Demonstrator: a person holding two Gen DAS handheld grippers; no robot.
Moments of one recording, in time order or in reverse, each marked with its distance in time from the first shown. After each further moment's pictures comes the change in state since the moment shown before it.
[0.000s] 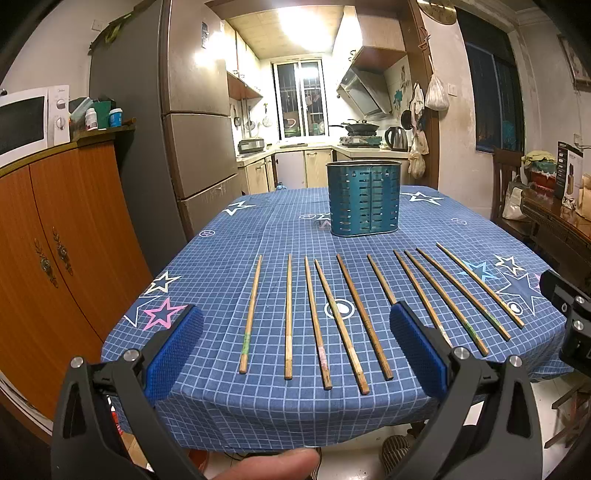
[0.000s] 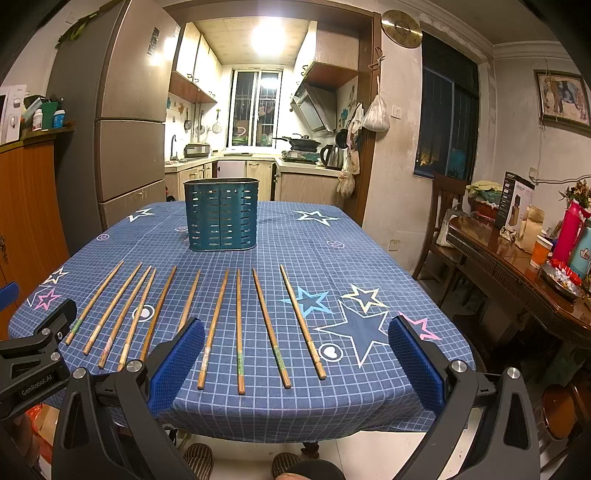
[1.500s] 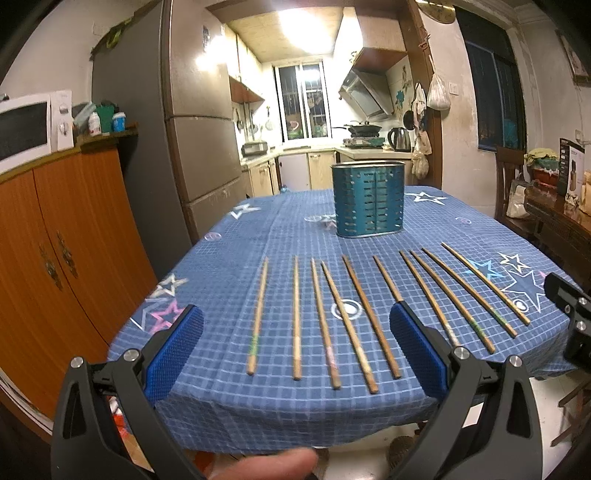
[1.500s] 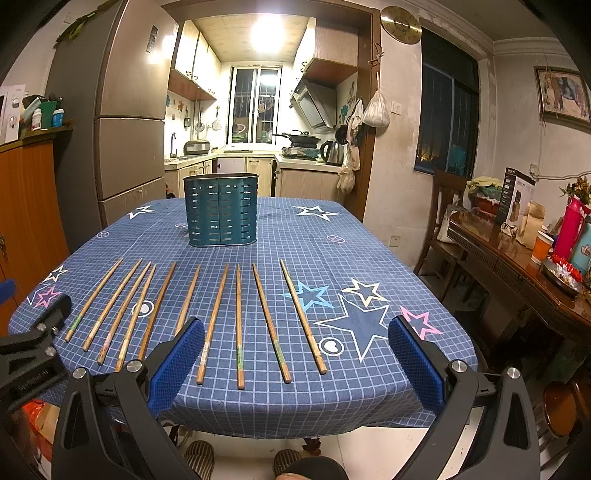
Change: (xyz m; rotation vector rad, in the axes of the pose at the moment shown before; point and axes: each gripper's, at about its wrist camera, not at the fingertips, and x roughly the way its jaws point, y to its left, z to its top) left arm 0.000 0.009 0.001 0.024 -0.017 0.015; right arm 0.003 -0.002 -0.007 0.000 0.014 0.001
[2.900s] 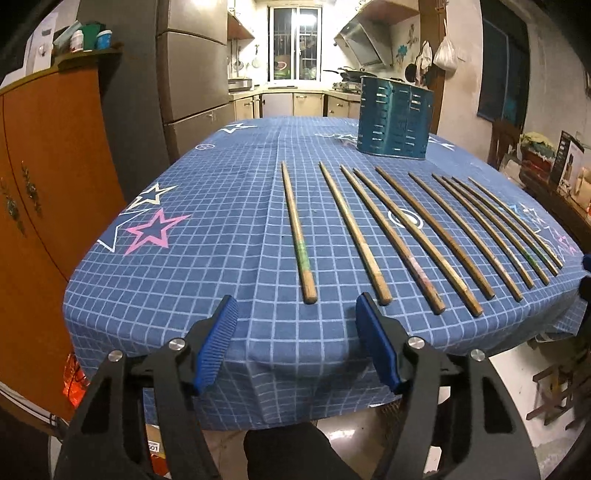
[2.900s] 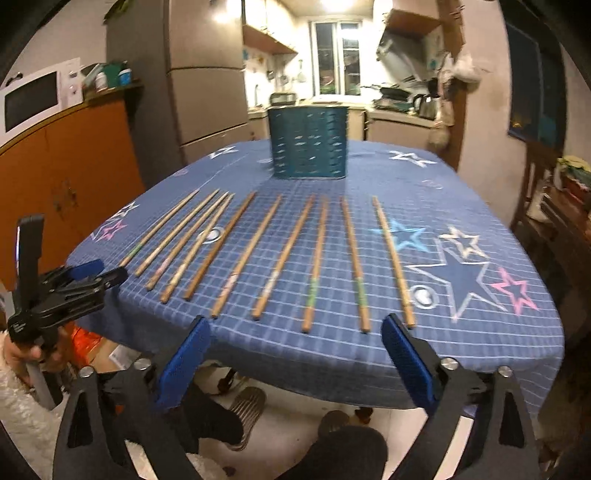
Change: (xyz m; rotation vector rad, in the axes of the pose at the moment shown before) left arm 0.078 0.067 -0.065 -0.067 0.249 -0.135; right arm 0.040 0.003 -0.033 -0.084 0.220 0.402
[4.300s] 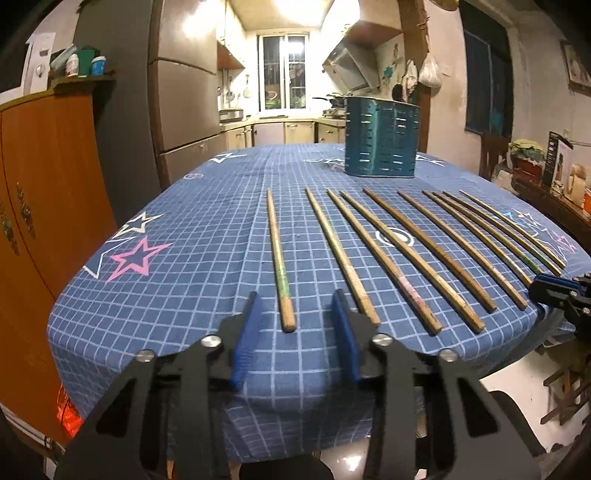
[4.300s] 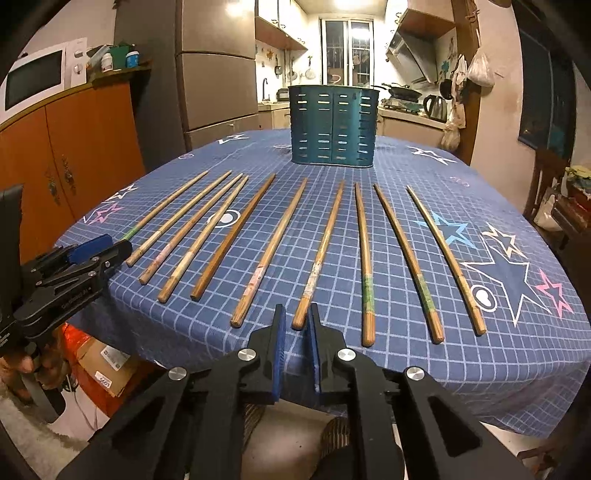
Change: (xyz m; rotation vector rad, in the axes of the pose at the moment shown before) left arm 0.007 -0.014 -0.005 0.052 -0.135 -0.014; right arm 0.046 0.039 -0.010 -0.039 -0.008 -0.028
